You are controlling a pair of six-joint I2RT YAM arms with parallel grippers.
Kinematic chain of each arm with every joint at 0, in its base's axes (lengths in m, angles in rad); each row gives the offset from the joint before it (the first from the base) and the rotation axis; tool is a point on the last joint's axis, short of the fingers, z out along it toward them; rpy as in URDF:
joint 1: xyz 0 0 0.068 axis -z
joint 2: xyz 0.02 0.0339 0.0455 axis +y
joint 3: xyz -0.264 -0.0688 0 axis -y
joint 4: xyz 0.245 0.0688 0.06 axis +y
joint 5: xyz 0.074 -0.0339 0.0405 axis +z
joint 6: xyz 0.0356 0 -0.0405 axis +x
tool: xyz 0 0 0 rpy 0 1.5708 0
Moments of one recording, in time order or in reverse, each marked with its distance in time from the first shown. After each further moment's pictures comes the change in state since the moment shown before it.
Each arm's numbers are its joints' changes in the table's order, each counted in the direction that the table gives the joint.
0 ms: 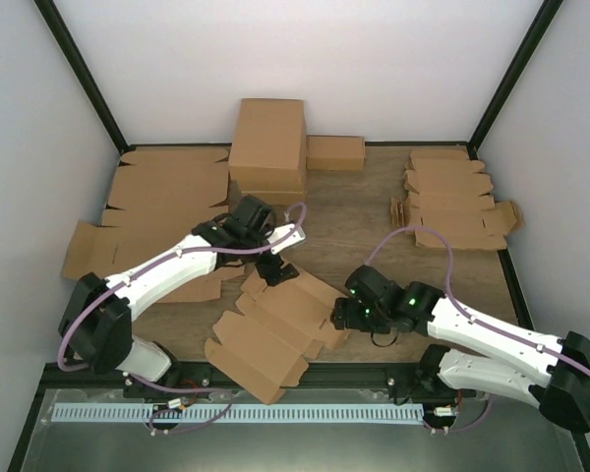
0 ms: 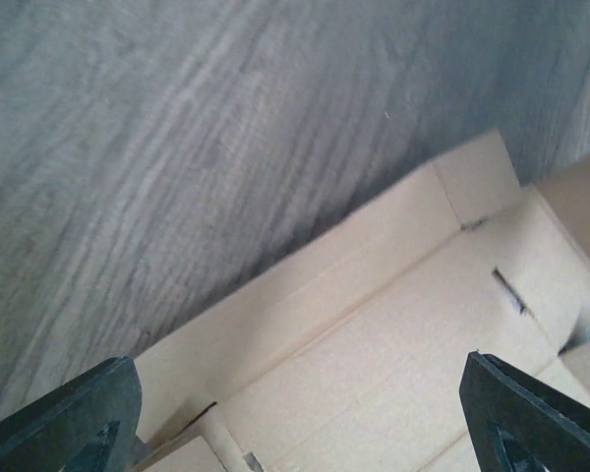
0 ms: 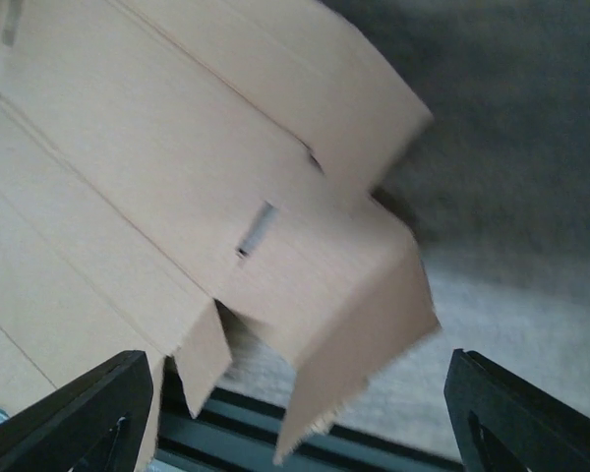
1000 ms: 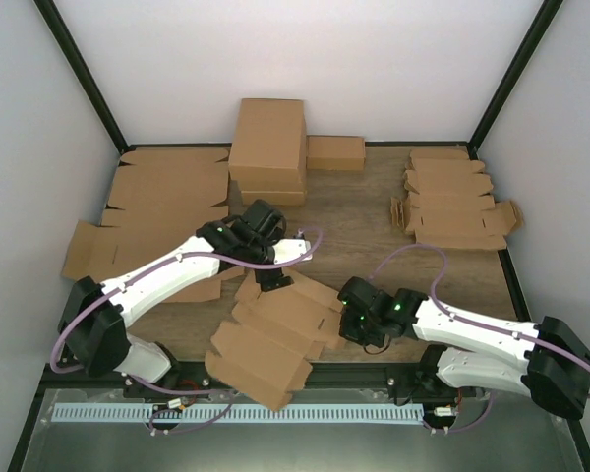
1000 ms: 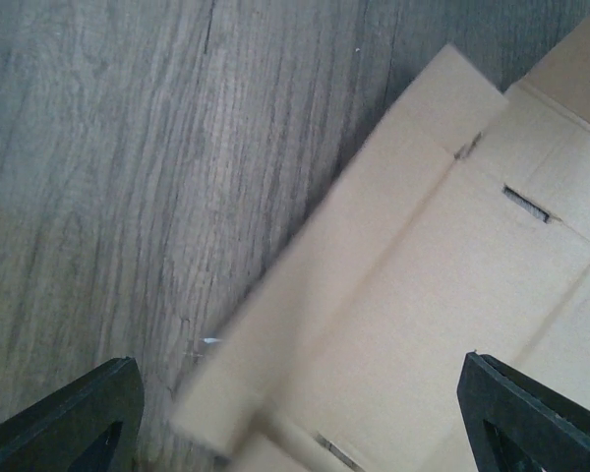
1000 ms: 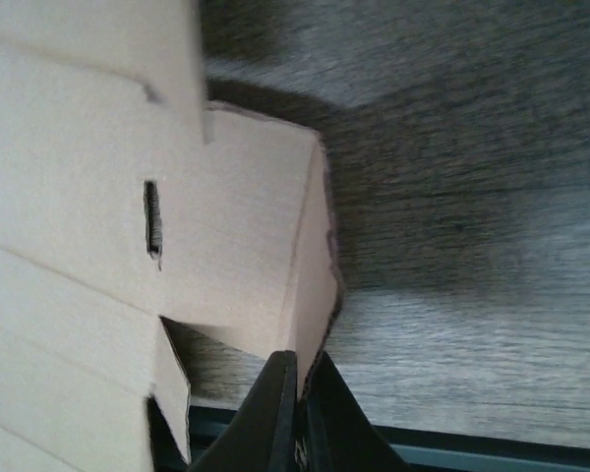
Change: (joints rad) left arm 0.104 0.012 0.085 0.181 0.154 0.295; right arm -0.053 0.089 -0.105 -0.065 0.053 0.358
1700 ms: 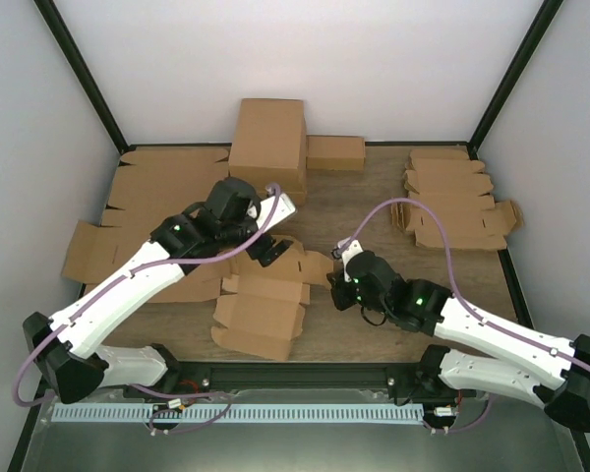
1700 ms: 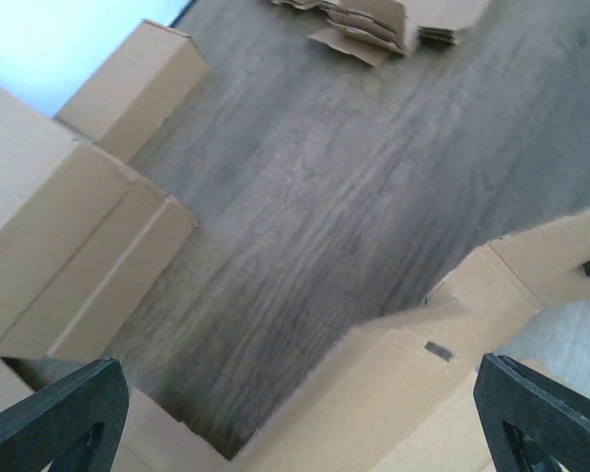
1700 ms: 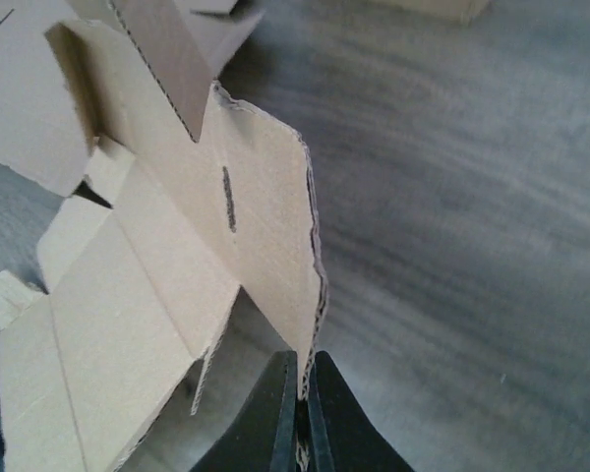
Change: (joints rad) left arm -0.010 -0.195 0.138 0.014 0.159 -0.305; right arm 0.000 -0.126 0.194 -0.171 -0.287 -0.798
